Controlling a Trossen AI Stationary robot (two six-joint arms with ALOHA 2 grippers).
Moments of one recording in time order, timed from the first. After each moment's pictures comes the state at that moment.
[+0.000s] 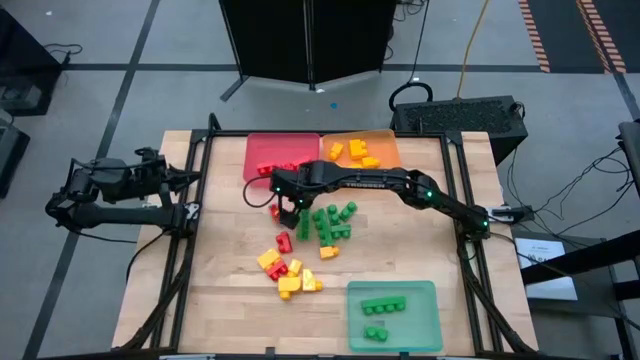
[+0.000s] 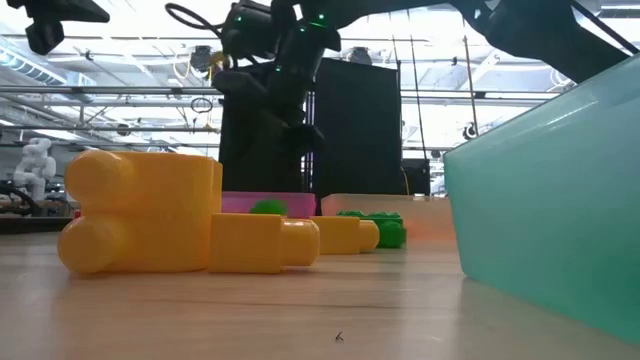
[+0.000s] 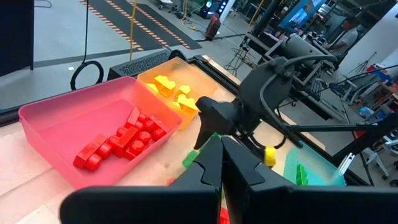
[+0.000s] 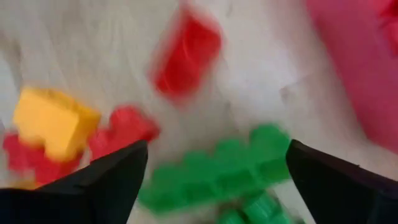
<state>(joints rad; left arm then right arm) 0.02 0.18 0.85 -0.94 -0.31 -0.59 -0.10 2.44 2.35 -1.09 -0.05 0.39</state>
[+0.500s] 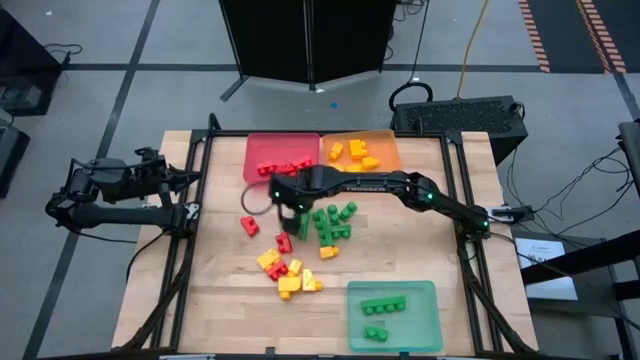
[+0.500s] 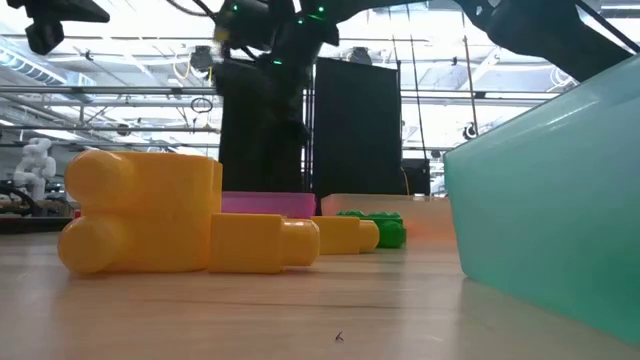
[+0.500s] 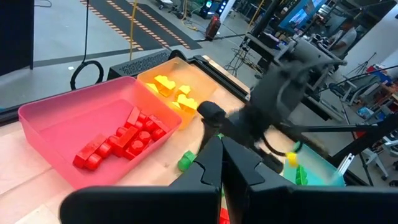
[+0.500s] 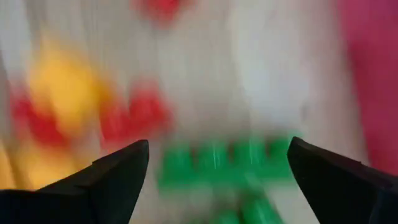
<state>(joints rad) 0.02 0.18 0.85 -0.94 -0.31 -0.60 -0.08 2.44 2.35 -1.09 -0.05 0.17</state>
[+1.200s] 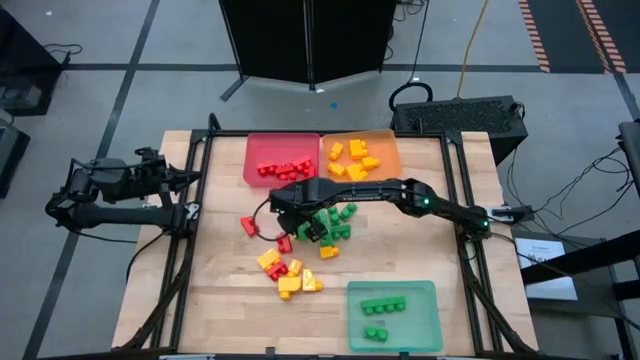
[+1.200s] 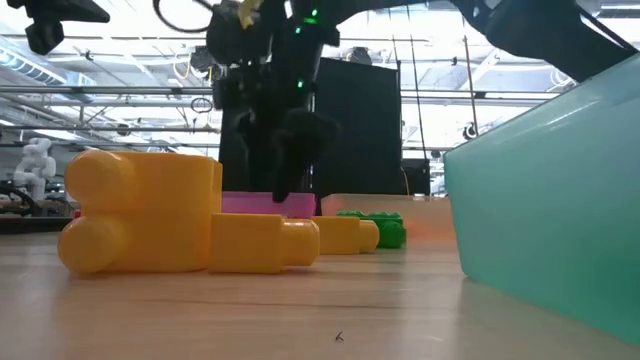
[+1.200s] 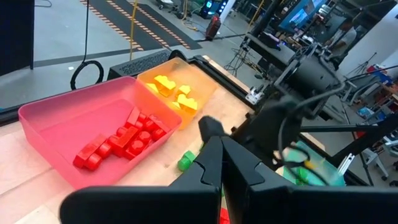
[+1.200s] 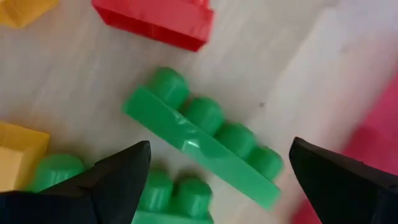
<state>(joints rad) 0.02 0.18 0.85 -0.94 -0.31 -0.60 -0.03 2.49 2.35 -1.17 0.07 -0.62</state>
